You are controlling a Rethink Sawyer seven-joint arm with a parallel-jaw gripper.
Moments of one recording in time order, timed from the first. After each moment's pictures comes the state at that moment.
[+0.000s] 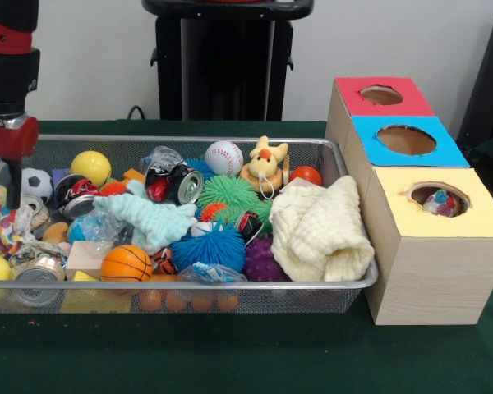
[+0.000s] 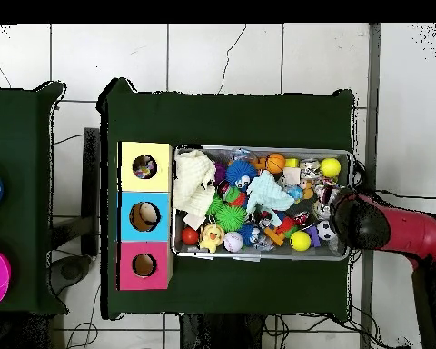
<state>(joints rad) -0.91 -0.58 0.36 1.53 -0.70 0.42 1.82</state>
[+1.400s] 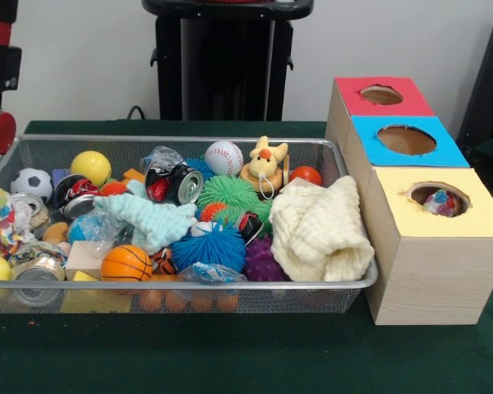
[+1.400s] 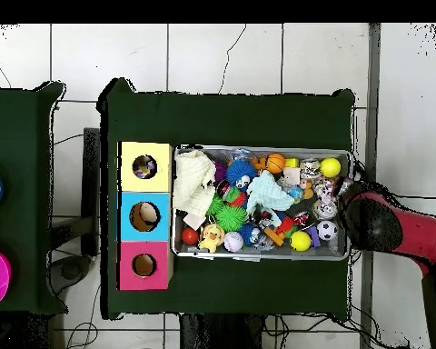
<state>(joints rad) -0.95 -0.59 0.39 1.53 -0.64 0.34 1.82</state>
